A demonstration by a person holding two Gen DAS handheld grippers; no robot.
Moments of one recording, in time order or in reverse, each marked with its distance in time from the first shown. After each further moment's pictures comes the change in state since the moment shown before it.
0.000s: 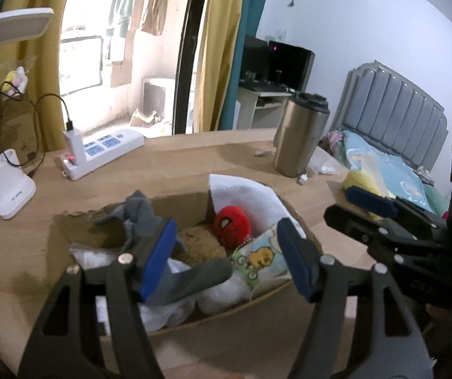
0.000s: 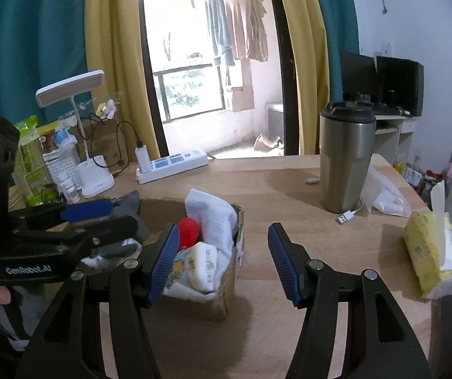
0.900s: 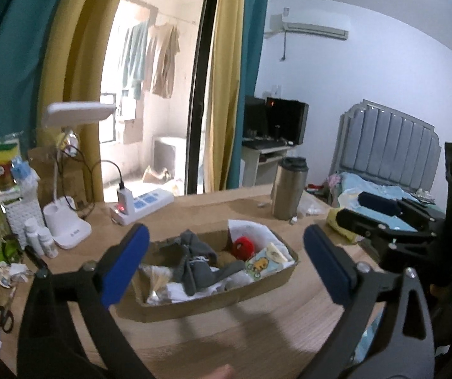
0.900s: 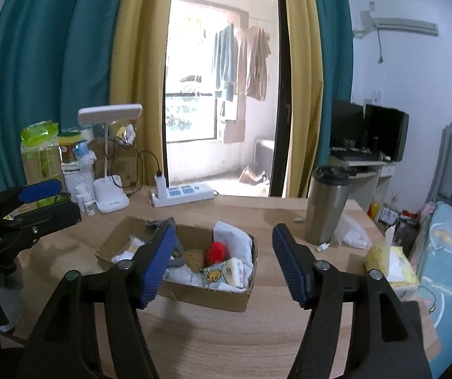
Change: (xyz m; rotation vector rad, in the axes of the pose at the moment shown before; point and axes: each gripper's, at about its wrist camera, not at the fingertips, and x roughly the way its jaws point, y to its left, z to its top) left arm -0.160 0.009 -0.015 0.053 -0.279 0.035; right arm -0.102 0.071 0.016 -0.110 -0.145 -0.100
